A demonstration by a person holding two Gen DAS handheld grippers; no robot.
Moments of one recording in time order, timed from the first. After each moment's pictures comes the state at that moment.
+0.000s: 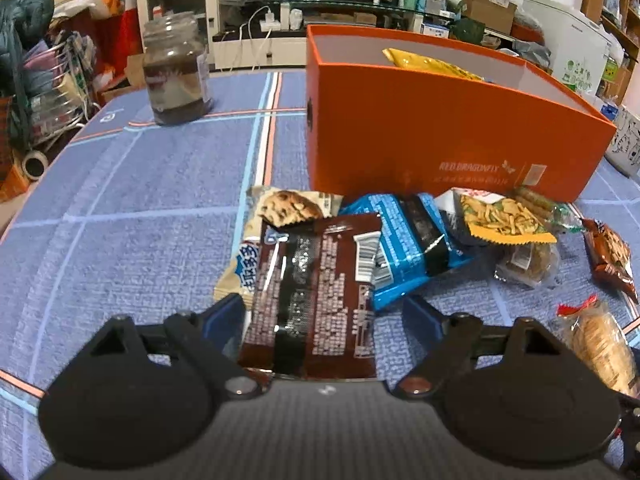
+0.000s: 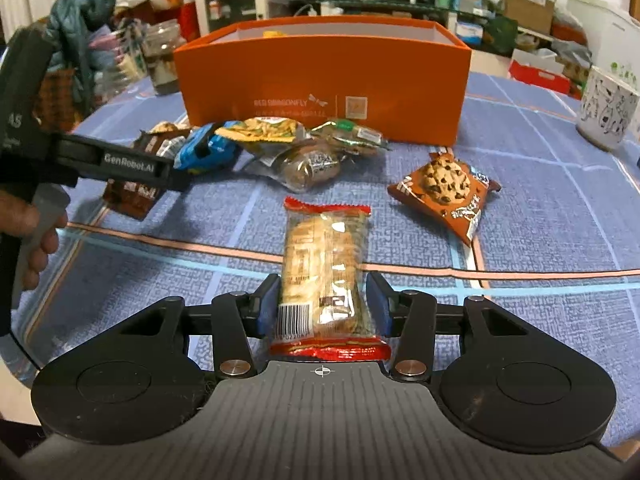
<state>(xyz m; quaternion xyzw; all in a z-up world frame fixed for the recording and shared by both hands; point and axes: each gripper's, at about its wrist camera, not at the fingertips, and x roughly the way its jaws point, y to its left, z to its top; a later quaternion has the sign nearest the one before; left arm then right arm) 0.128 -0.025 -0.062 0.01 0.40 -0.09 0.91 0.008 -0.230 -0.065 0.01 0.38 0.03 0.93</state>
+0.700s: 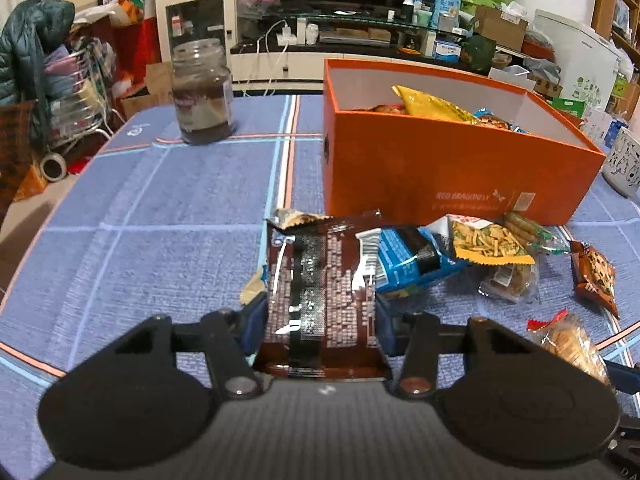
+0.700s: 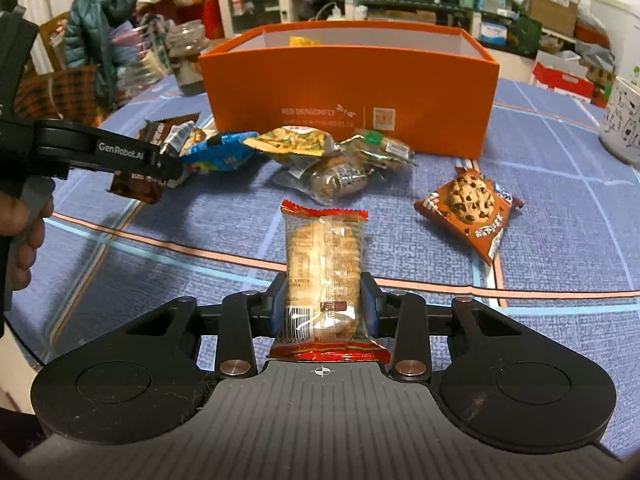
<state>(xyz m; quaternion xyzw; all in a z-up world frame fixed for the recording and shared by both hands) 0.107 -0.019 -0.028 0.01 0.38 -0.07 0.92 0.013 -0.223 -0.054 0.01 0.39 0.07 0.92</state>
